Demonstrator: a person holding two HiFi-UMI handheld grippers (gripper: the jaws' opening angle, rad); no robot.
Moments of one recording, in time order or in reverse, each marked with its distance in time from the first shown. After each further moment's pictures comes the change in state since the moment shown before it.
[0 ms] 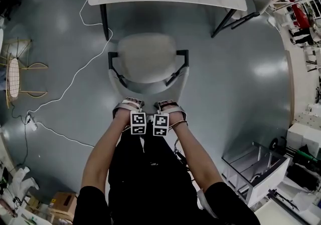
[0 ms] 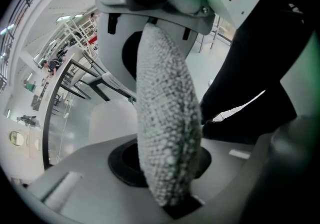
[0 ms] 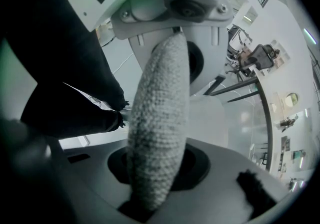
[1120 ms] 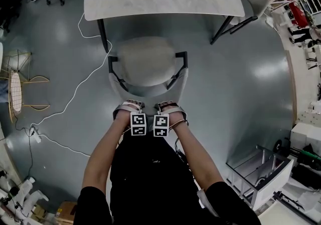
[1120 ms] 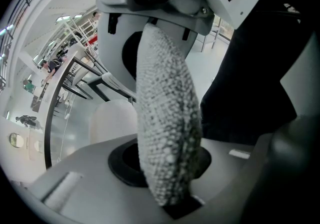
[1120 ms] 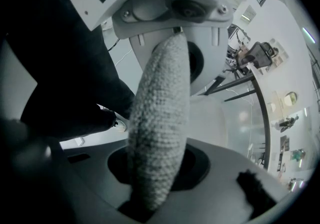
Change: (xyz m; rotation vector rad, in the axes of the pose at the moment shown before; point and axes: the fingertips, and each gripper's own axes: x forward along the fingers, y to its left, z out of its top) left arm 0.010 0.068 -0.022 0.009 -0.005 -0.005; right arm 0.013 -0.070 -0.010 0.005 0.001 -0.006
